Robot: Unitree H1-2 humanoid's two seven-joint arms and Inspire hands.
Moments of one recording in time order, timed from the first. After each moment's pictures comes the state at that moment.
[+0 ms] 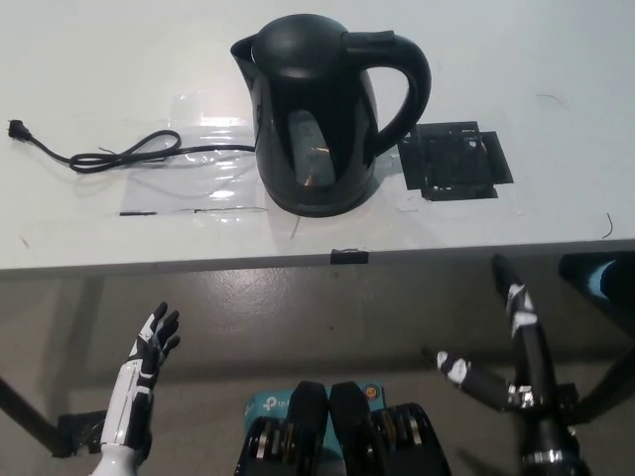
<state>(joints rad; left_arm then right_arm) -0.02 0.11 0.02 0.23 0.02 -0.41 -0.03 -0.11 -0.01 0.08 0.13 -0.24 -0.39 -0.21</state>
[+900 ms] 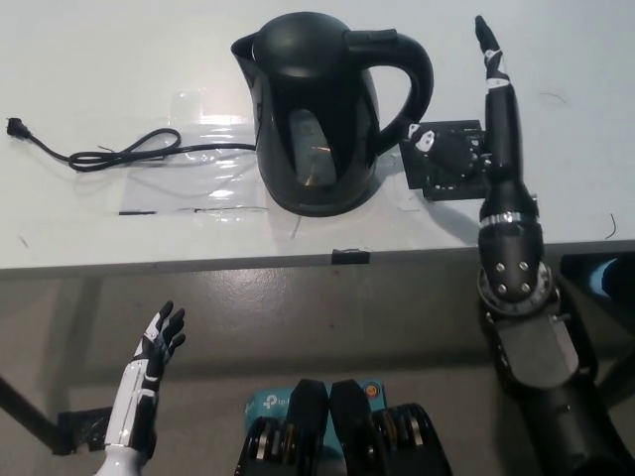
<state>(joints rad) -0.02 0.11 0.01 0.23 0.03 -0.43 -0.04 -0.75 -0.01 0.01 0.57 -0.37 -0.23 -0.34</state>
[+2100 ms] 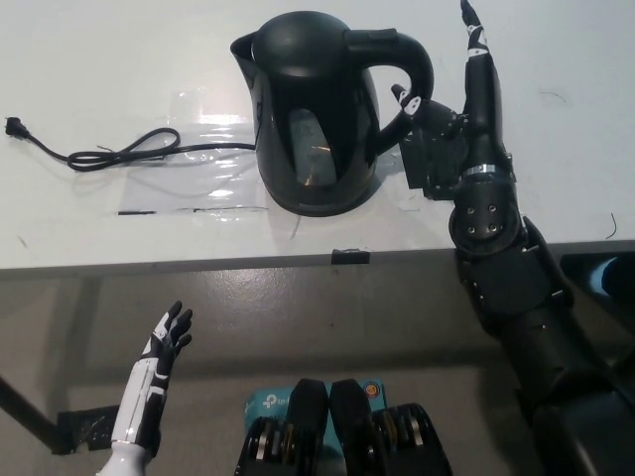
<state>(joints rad) -0.03 0.11 0.00 0.26 0.06 -0.43 -0.04 -0.96 -0.01 0.01 0.93 -0.33 -0.25 -0.44</state>
